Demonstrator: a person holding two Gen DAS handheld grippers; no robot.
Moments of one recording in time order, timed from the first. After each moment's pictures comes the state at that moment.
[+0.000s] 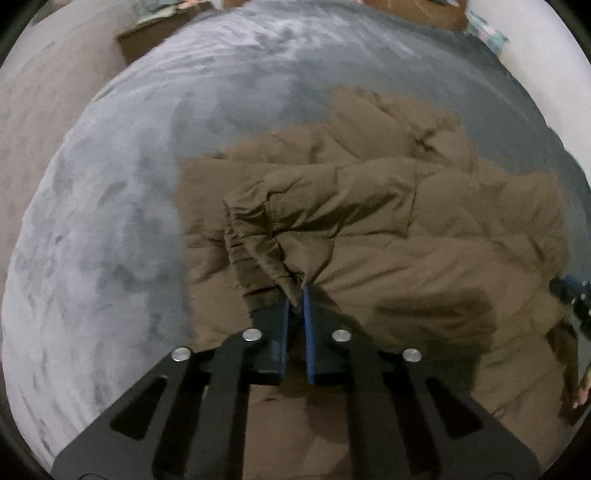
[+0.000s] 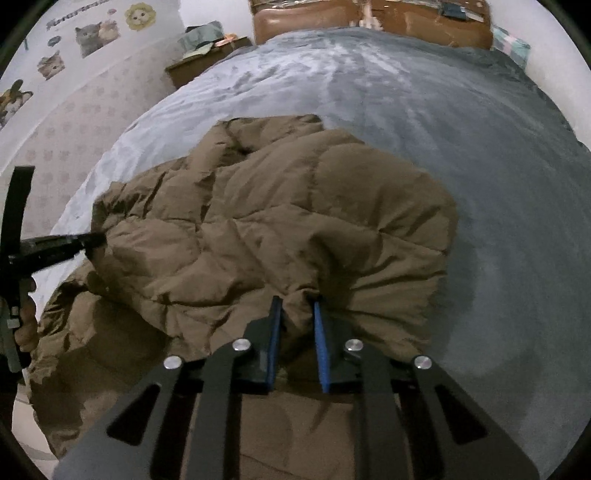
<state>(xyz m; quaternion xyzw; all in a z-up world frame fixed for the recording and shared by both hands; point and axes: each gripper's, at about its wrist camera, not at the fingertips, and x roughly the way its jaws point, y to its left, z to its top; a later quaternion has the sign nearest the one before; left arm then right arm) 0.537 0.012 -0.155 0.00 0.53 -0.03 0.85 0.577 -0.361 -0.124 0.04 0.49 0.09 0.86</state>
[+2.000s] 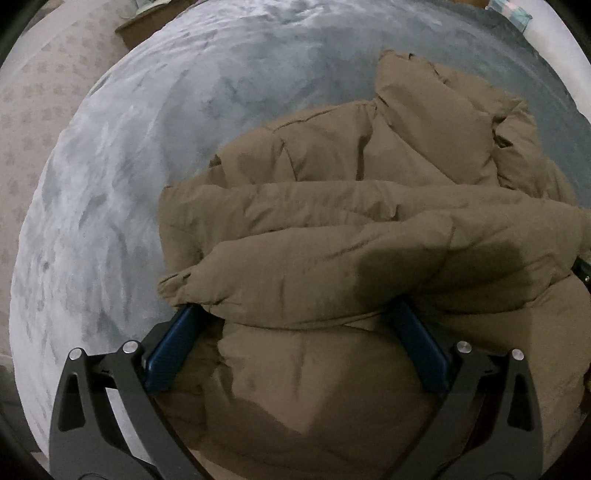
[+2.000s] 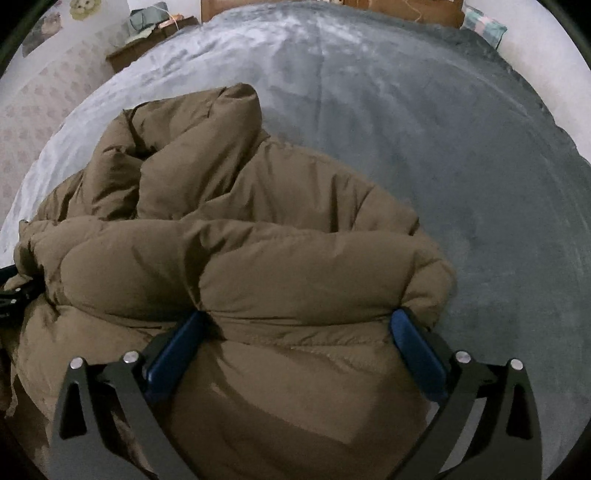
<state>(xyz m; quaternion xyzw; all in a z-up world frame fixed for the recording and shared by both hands) 0.622 0.007 -0.217 0.05 0.57 0.00 0.82 0.666 -0.377 -0.180 0.02 0.53 -0.02 0.85</state>
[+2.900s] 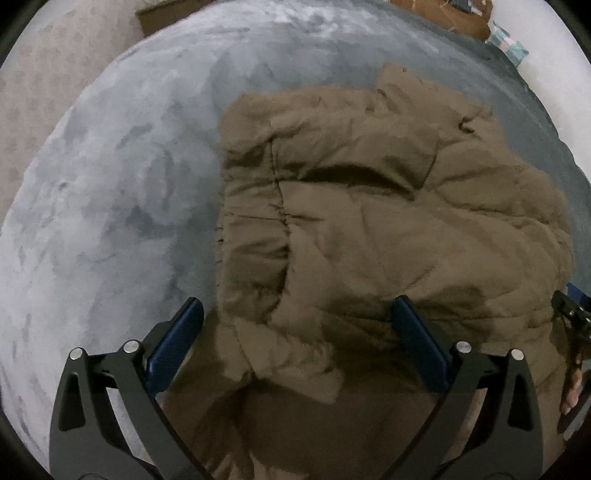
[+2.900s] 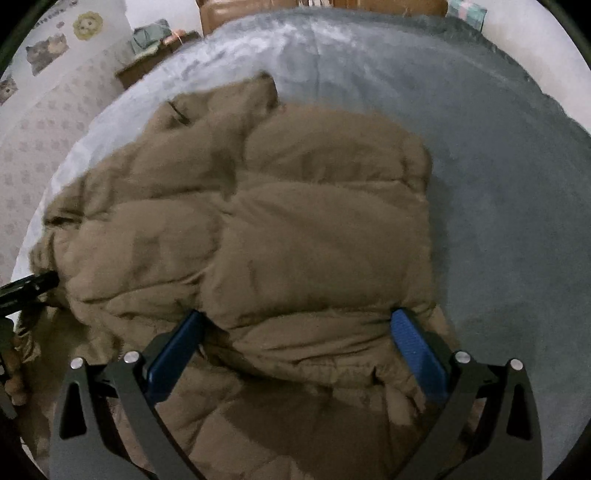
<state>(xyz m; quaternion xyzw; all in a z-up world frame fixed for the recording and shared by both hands) 0.527 0.032 -0.197 -0.03 0.54 -0.01 0.84 0.560 -0.374 -0.162 0.07 0.51 0.00 0.86</state>
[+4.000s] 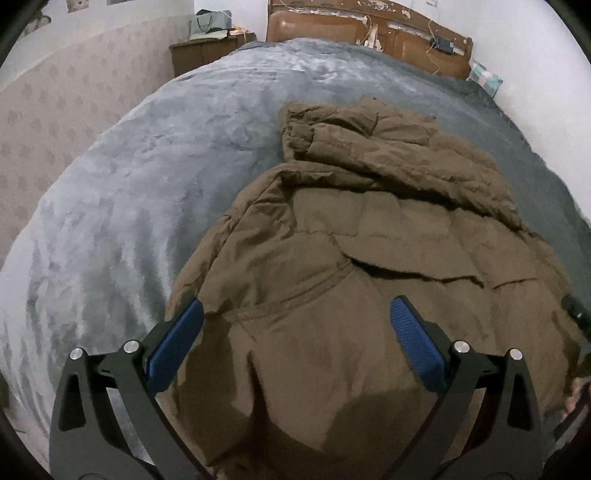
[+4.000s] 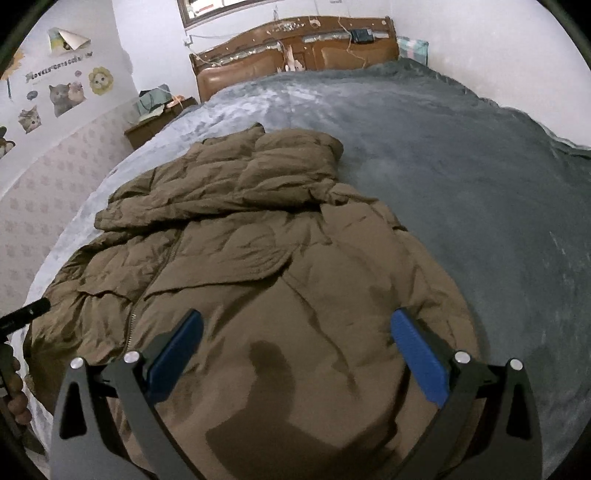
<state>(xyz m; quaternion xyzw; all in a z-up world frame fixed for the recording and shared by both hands) 0.306 0.055 -0.164 -0.04 0.45 0.00 0.89 0.333 -0.374 -0.129 0.10 0.39 -0.04 0.91</state>
